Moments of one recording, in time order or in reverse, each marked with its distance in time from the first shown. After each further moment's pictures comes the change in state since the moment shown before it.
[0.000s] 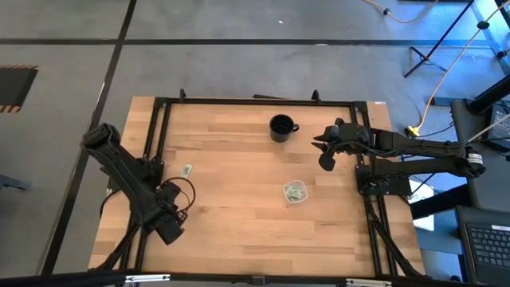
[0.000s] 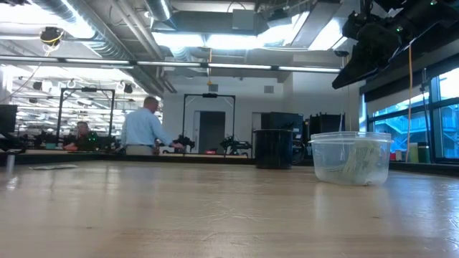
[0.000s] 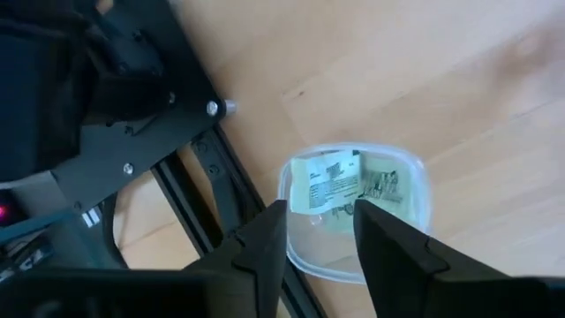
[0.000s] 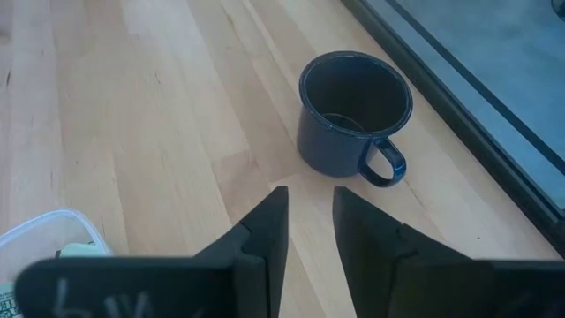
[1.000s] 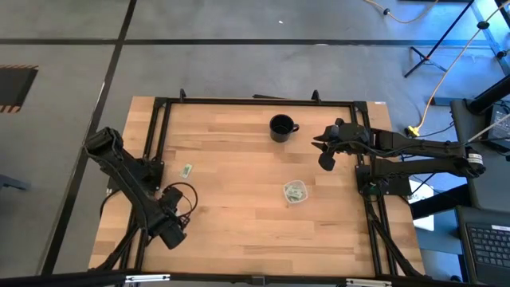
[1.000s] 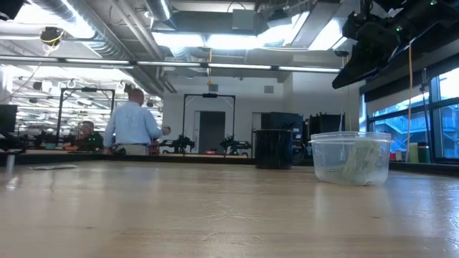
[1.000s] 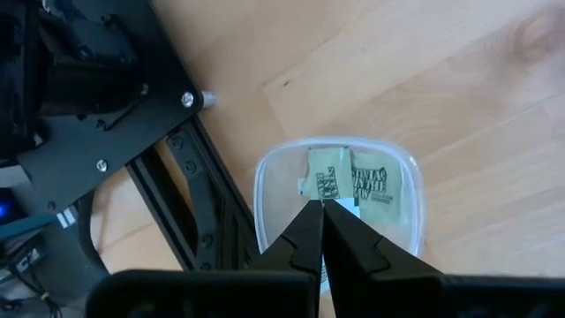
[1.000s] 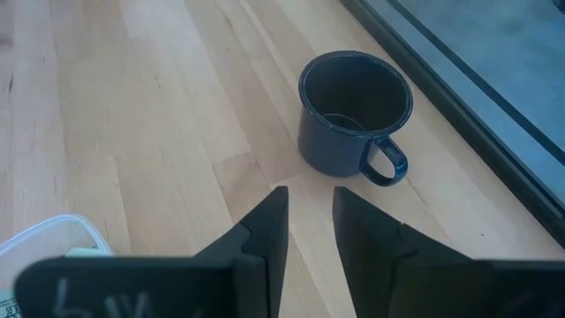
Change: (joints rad) left arm -0.018 0.056 -0.034 0.081 0.005 -0.018; right arm 0.000 0.000 0.000 0.001 0.000 0.021
